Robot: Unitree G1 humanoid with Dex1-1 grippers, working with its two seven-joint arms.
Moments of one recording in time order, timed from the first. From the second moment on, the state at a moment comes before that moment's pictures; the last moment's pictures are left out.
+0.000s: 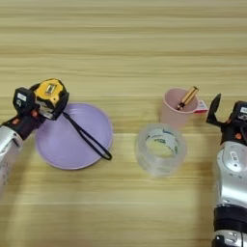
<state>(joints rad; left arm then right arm) -0.22 0.15 0.01 0.14 -0.12 -0.01 -0.36 -0.18 -0.29 -0.35 0.34 0.06 -0.23 -0.15</state>
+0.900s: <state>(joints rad) -0.39 0.26 0.11 0.67 -0.04 -0.11 -0.20 -0.18 -0.29 -0.34 0.34 0.06 -0.23 -0.15</state>
